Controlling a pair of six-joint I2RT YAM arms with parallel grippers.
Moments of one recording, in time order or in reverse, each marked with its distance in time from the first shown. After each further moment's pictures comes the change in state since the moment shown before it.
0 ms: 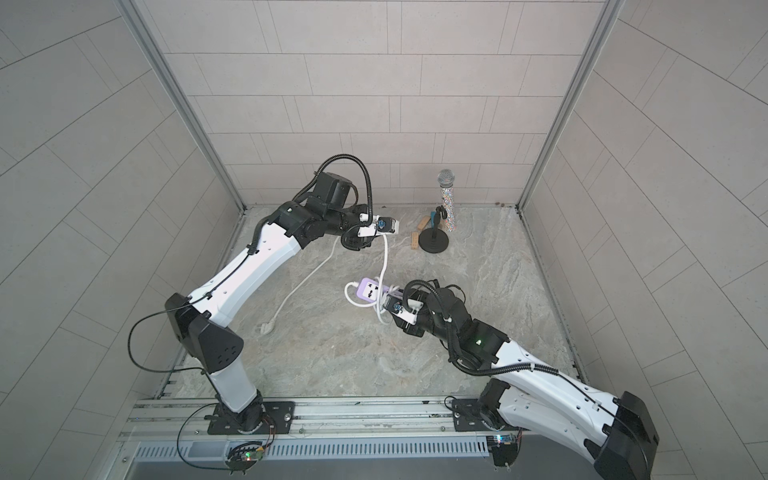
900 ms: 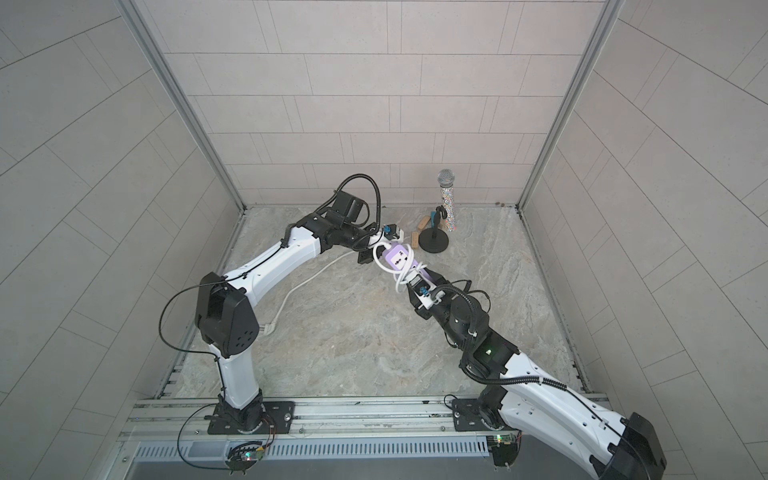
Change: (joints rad) left arm 0.032 0.105 -0.198 0.166 0.261 -0.184; right arm -0.138 -0.128 -0.130 0.349 0.214 0.172
